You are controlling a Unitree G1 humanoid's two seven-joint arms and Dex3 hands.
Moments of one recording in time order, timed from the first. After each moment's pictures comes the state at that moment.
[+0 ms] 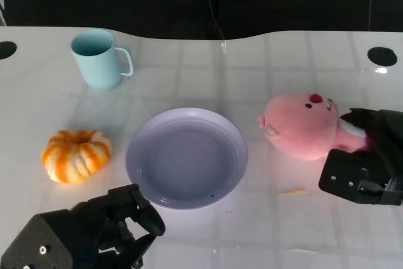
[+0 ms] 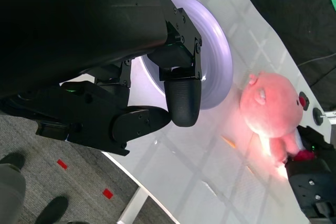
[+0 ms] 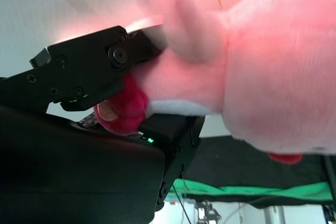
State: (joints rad) left arm 0.31 0.29 -0.09 -0.56 -0.01 0.40 -0.31; right arm -0.57 -0.35 0.39 0.92 -0.70 -0.11 -0.36
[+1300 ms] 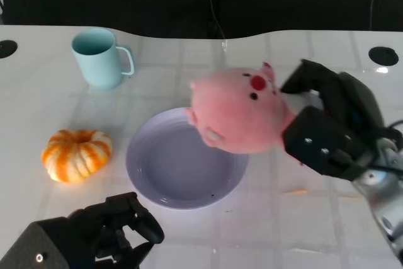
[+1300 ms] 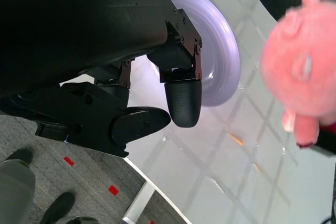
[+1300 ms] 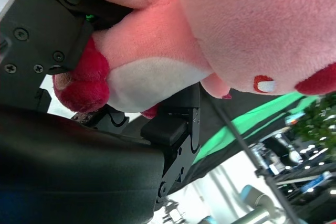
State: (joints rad) left arm 0.34 0.30 -0.09 -0.57 -0.01 0.39 -0.31; right arm -0.47 -0.16 0.26 0.35 -0.47 0.02 -0.16
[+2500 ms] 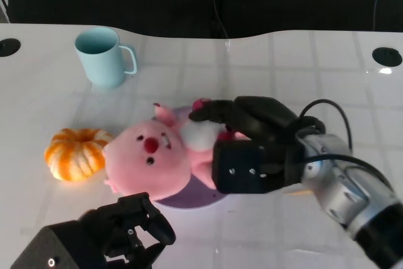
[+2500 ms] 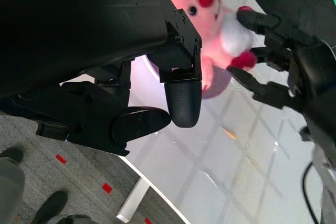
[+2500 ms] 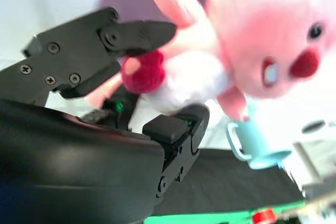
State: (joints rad) left arm 0.33 0.27 -0.12 -0.55 0.01 0.36 -0.31; right arm -0.61 -0.12 0.52 0.41 -0.62 0.00 0.22
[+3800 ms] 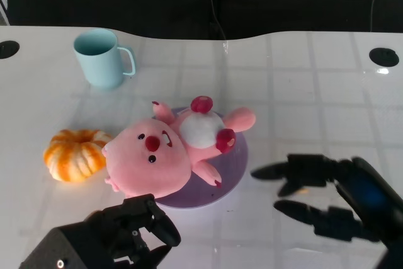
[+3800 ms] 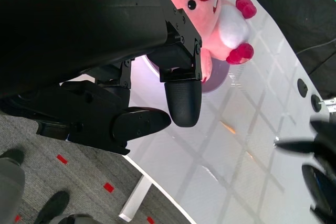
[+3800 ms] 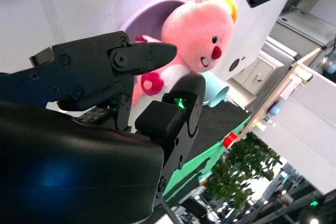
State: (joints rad) left arm 0.33 0.26 -0.14 -0.56 0.03 0.37 -0.30; right arm 0.16 -0.27 0.16 -0.34 -0.22 -0.20 0.21
